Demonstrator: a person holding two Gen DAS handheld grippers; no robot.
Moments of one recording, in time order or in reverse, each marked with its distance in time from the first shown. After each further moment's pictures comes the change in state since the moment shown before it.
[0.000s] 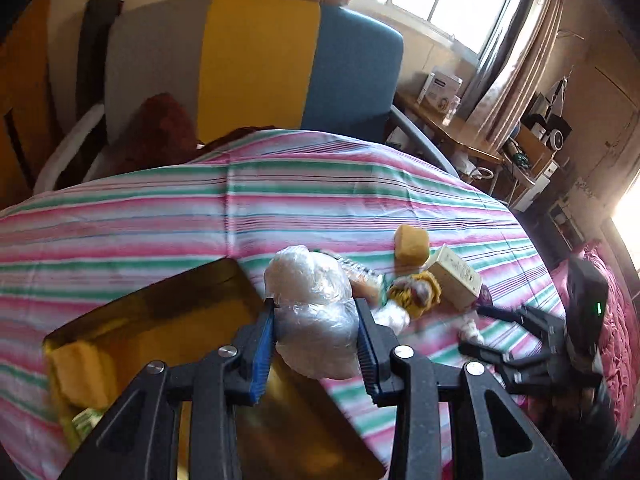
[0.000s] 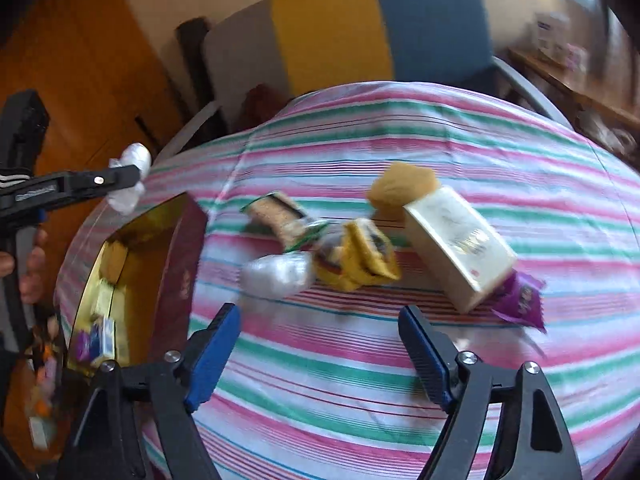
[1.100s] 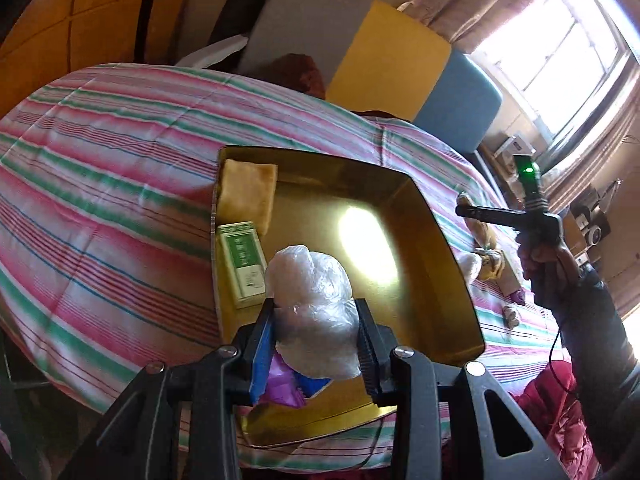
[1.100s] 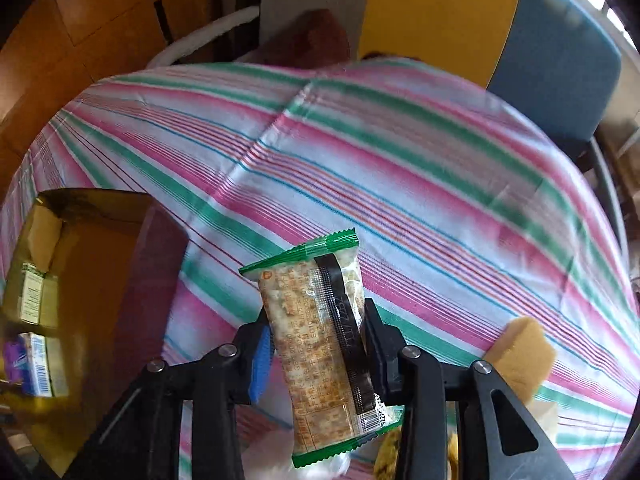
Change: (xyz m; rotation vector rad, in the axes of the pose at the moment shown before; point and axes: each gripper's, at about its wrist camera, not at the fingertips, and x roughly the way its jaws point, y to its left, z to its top) left arm -0.083 0.140 -0.166 -0.384 -0.051 0.085; right arm 0.141 0.071 0.115 -0.284 0.223 -0.134
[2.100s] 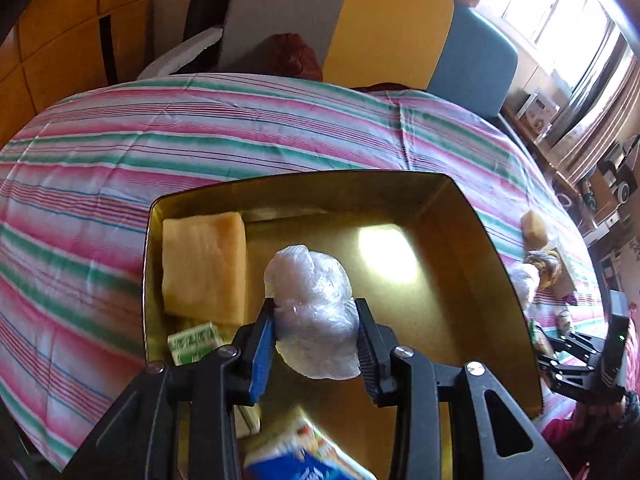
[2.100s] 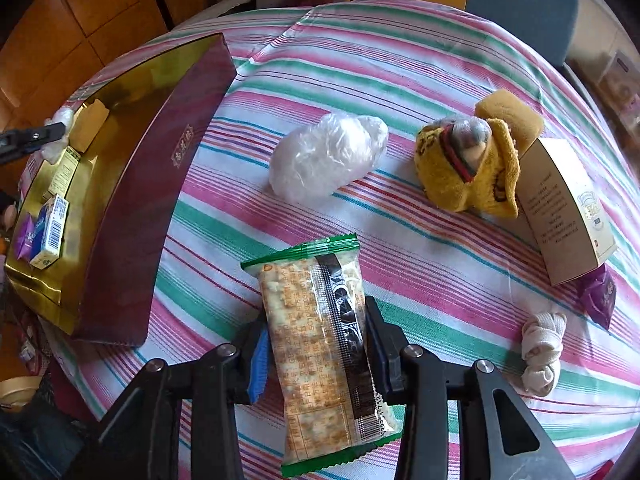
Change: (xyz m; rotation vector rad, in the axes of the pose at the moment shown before) left arm 0.107 -0.022 0.070 0.123 0.094 0.138; right arm -0.021 0.011 -0.177 0.103 0.066 0.064
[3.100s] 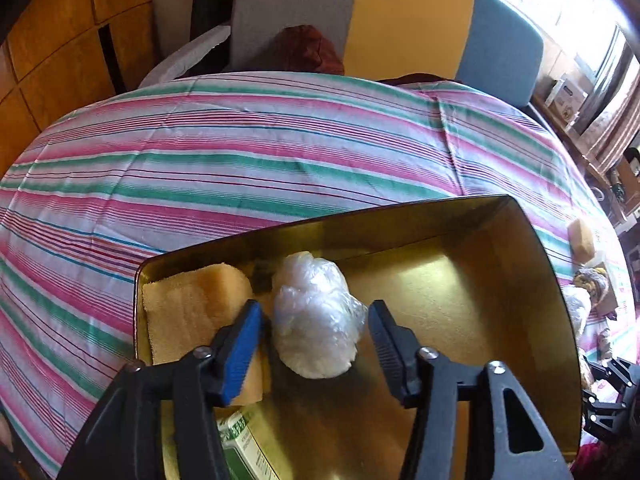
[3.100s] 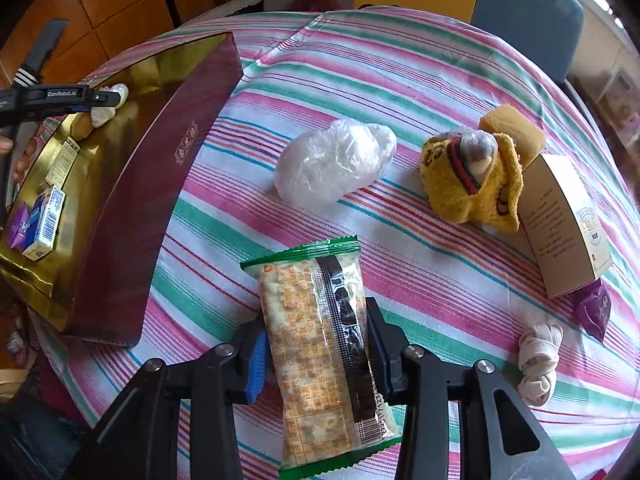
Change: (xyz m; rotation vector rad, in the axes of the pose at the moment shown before) left arm 0.042 0.009 0.035 0.022 0.012 0.105; right arm 0.003 0.004 0.003 -0.050 -0.026 -0.046
